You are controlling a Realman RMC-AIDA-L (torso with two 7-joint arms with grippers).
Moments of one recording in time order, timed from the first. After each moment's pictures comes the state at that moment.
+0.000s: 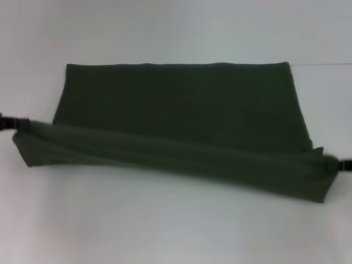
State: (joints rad) left arm -0.67 -1.90 0.24 0.82 2.53 1.64 -2.09; right arm 0.50 1.95 -0.39 -0.76 -2.36 -1.66 2.10
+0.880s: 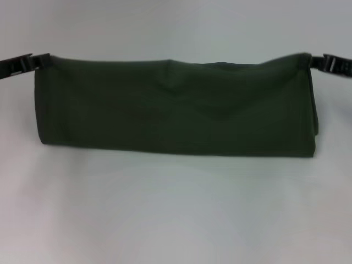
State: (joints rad) left arm -0.75 -1.97 0.27 0.63 2.24 1.20 -1.93; right arm 0.70 1.98 -0.40 -0.65 -2.15 -1.21 2.00
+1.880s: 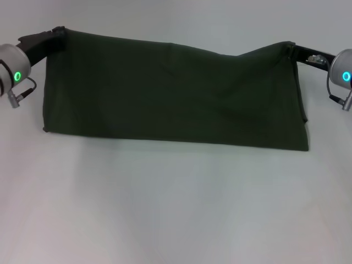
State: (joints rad) left arm -0.88 -2.07 0.27 0.38 1.82 0.64 -1.30; right arm 0.84 2.08 -0.51 -0.46 -1.99 -0.59 1.82
